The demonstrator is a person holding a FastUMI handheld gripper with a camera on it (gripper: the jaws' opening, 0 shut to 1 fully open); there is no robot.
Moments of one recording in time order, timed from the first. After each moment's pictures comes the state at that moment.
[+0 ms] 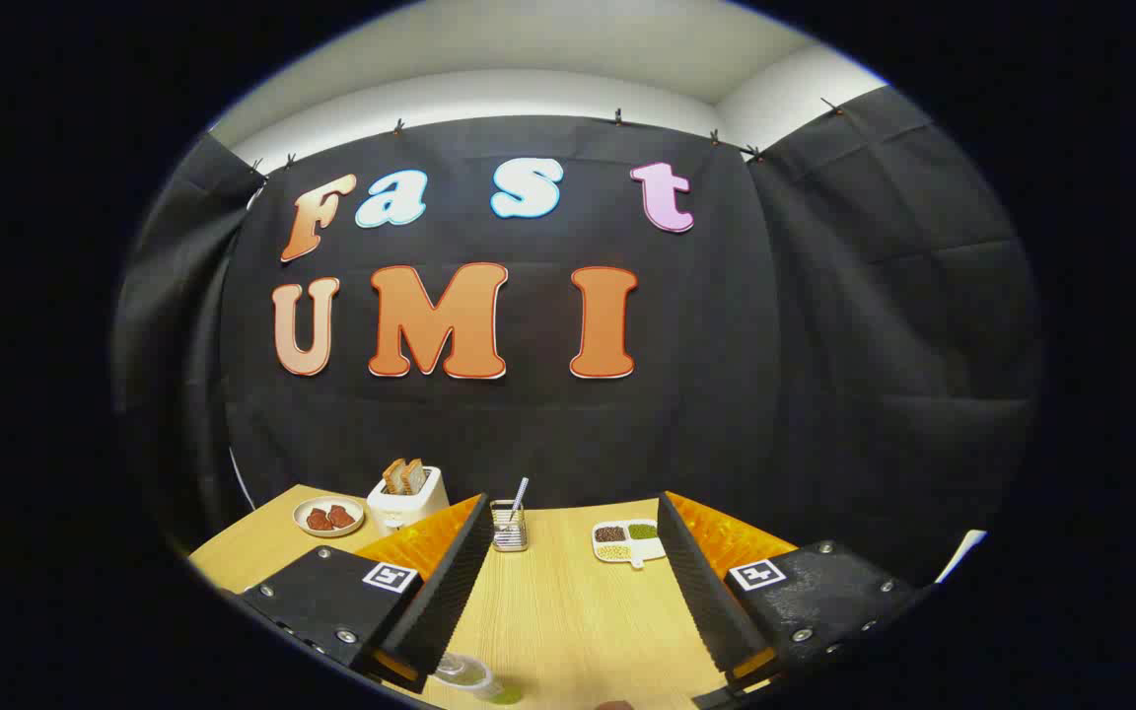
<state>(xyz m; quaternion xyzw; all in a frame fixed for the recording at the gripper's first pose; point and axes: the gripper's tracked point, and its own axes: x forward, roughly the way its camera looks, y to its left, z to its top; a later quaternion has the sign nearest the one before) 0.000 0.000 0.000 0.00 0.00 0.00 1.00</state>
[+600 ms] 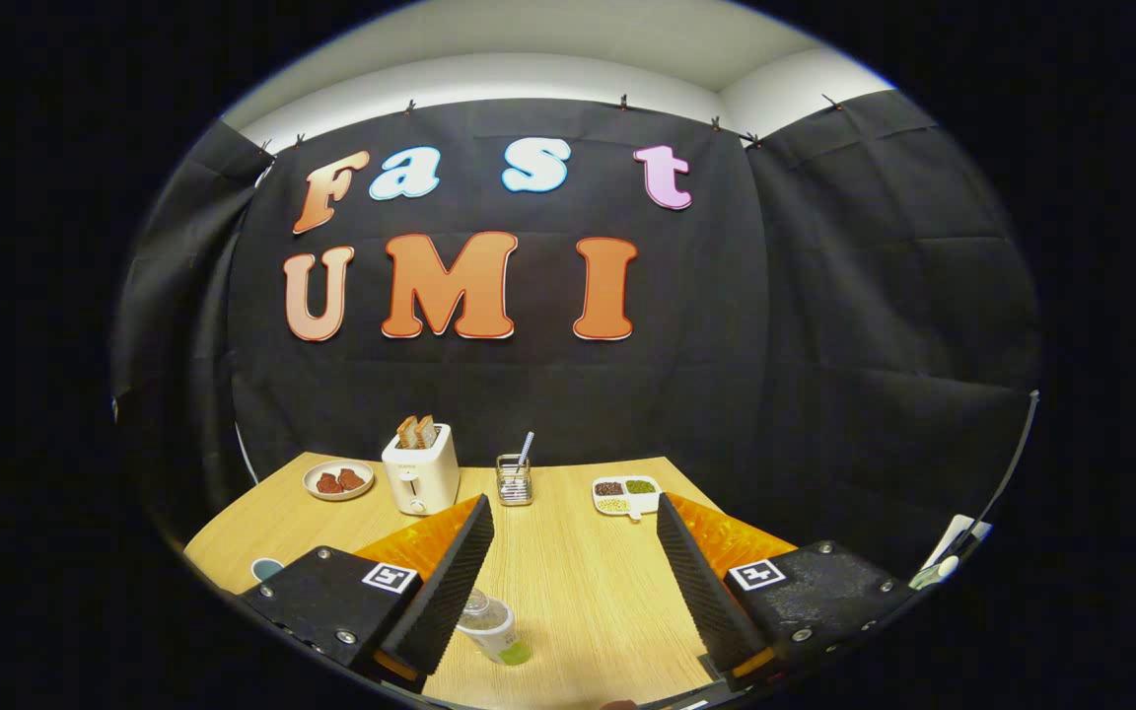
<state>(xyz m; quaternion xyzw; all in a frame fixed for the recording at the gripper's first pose) -0.049 0.010 -0.024 -0.03 0.04 0.01 1.00</state>
